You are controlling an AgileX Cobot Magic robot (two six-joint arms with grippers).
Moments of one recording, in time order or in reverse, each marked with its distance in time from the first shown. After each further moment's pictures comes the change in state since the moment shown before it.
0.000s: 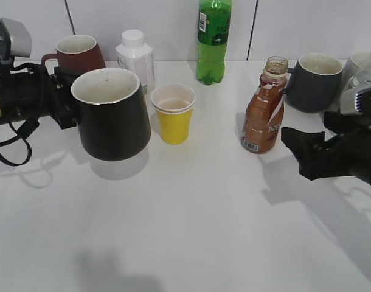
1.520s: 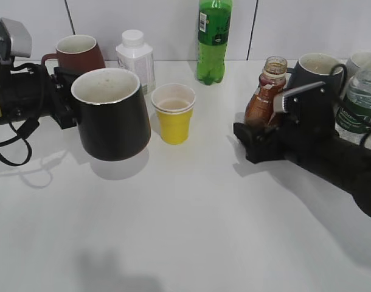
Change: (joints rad) left arm 0.000 0.000 0.000 0.000 0.000 0.000; right arm 0.000 0.521 -0.249 -0.108 -0.313 0.060
